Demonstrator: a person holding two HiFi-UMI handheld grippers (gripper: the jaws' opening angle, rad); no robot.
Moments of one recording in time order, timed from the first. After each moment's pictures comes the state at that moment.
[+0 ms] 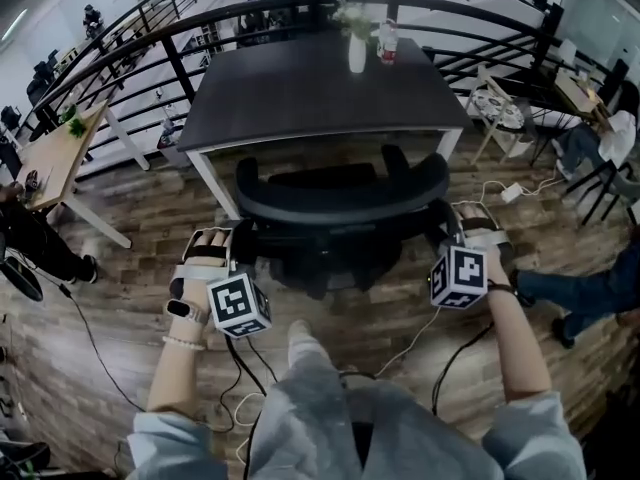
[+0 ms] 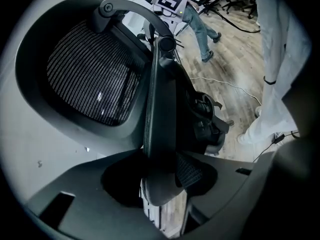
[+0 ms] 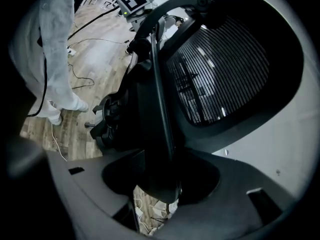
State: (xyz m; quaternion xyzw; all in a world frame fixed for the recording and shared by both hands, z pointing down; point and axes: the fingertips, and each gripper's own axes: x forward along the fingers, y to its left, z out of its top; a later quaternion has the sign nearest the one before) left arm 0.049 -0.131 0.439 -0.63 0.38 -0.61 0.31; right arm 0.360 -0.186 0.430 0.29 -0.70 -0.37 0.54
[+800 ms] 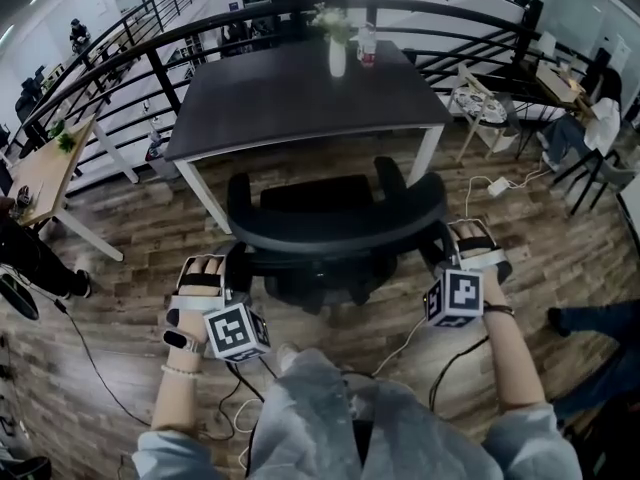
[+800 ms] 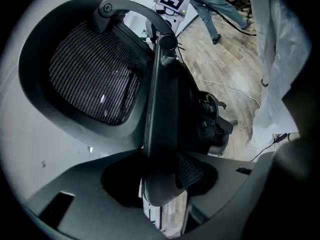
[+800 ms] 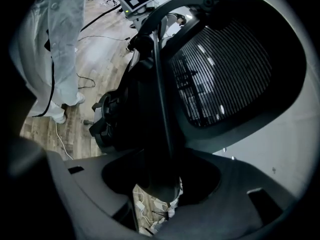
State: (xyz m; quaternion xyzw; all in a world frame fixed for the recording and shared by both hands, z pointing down) left arm 0.070 -0.086 0.437 -0.62 0.39 -0.60 0.32; right arm 0.384 -0.131 0.430 0.30 -0.68 -0.37 0.56
